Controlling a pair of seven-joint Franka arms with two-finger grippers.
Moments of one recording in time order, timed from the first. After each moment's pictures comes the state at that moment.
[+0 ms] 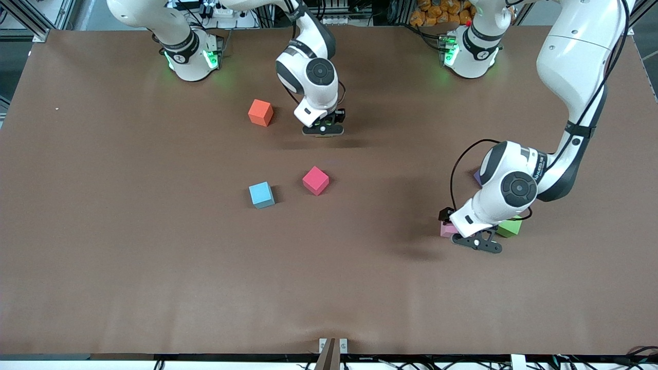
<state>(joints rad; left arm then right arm) 0.10 0.61 -0.36 -1.75 0.29 2.31 -0.15 1.08 0.47 -0.05 -2.02 0.22 2.39 0.84</state>
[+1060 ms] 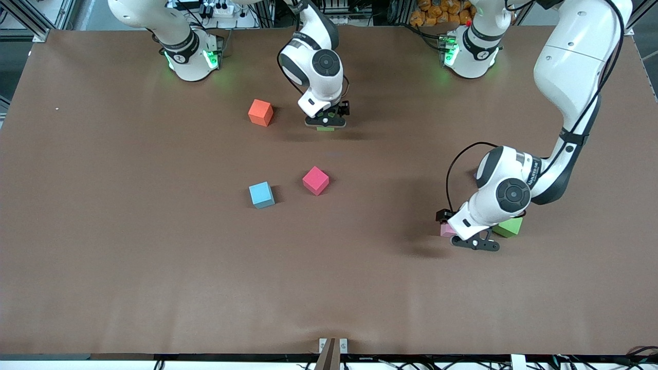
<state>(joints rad) 0.09 0.66 -0.37 -1.75 0.29 2.31 -0.24 1.11 0.45 -0.06 -2.02 0.23 2.38 0.95</state>
